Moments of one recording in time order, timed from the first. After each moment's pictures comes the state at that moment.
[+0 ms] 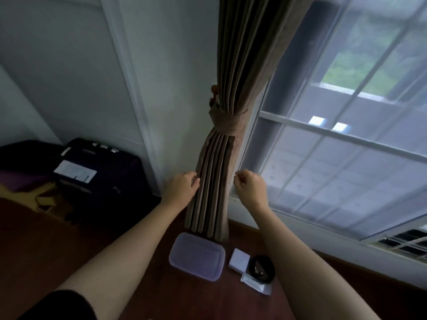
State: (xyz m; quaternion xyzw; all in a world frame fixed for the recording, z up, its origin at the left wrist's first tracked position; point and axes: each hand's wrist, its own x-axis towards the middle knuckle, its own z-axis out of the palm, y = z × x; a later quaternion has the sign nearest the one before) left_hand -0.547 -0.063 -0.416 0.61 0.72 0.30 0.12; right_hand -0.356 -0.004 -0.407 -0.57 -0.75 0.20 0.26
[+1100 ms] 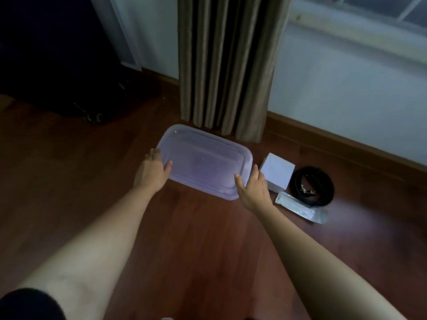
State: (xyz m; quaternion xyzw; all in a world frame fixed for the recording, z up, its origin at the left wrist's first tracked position) left_hand -0.566 -0.155 -1.067 0.48 0.84 0.07 0.23; right_hand -0.307 -0.110 -1.063 -0.66 -0.67 0.35 0.03
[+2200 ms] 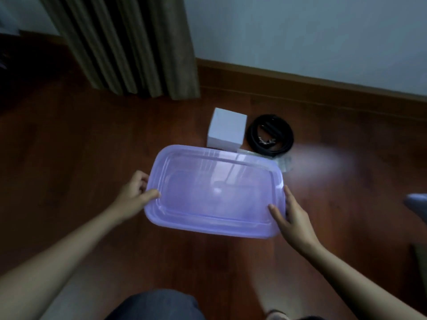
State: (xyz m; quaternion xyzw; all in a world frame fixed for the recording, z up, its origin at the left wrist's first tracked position) left_hand -0.463 -0.200 -1.154 0.47 0.70 0.18 0.50; right_hand -0.092 -0.236 -1.137 -0.74 -0.56 0.34 0.14
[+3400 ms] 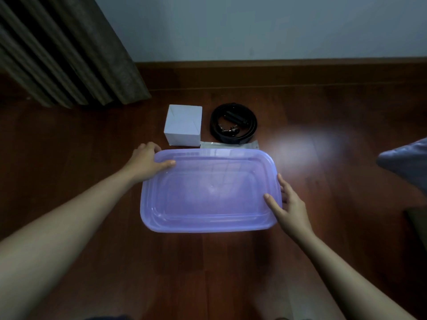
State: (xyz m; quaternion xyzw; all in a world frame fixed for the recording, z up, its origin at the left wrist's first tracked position) left_hand -0.342 -0.118 -1.168 0.66 0.69 0.01 0.29; right_hand -0.007 -0.266 -1.191 -0.73 -0.49 0.35 0.31
